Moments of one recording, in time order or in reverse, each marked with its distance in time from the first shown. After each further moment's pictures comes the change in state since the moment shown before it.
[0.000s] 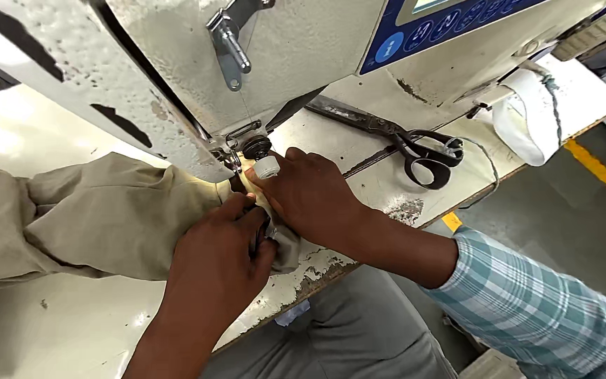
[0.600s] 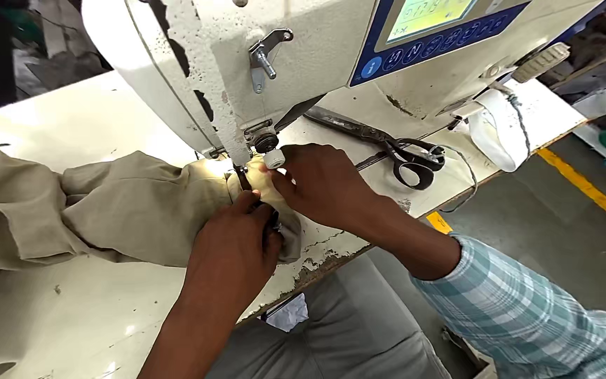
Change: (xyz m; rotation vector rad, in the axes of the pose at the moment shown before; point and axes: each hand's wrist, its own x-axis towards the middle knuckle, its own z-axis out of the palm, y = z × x) left_hand -0.001 0.015 -0.002 -0.022 -0.022 -0.035; right_hand 0.001 0.005 -0.037 0.307 -0.027 0.100
